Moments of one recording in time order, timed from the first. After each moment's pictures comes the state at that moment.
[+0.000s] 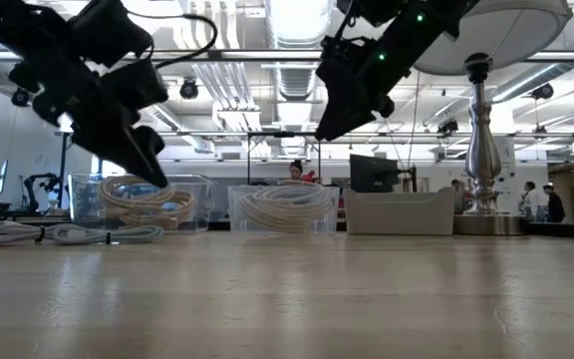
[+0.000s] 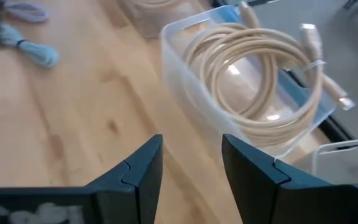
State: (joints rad) left arm 0.03 1.06 0.42 -0.08 0.09 -0.08; right arm -0.07 1.58 1.06 -0.25 0.43 0.23
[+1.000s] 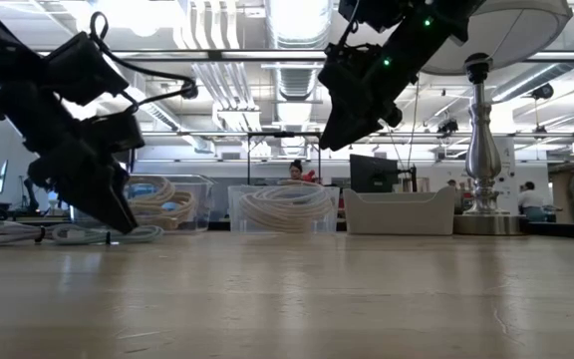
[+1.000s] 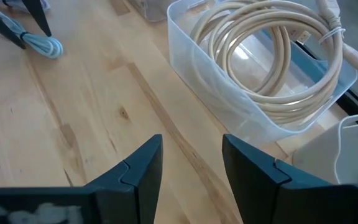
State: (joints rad) left arm 0.03 1.06 0.25 -0.01 -0.13 -0.22; right arm -0.03 1.59 1.03 -0.25 0.44 0.34
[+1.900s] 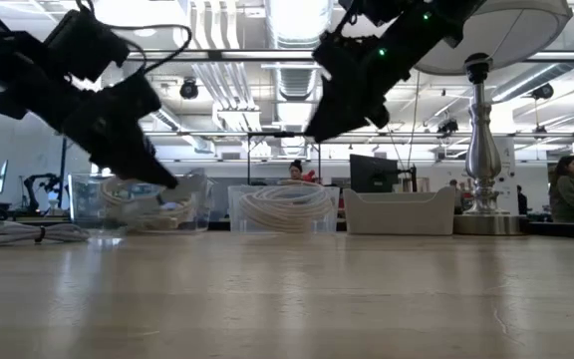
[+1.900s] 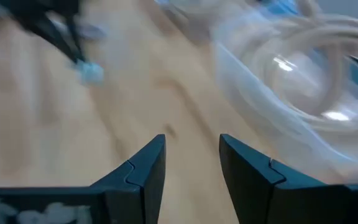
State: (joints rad) left arm 0.03 1.06 0.25 0.30 -0.08 -0.18; right arm -0.03 1.59 1.02 -0.14 0.30 0.34
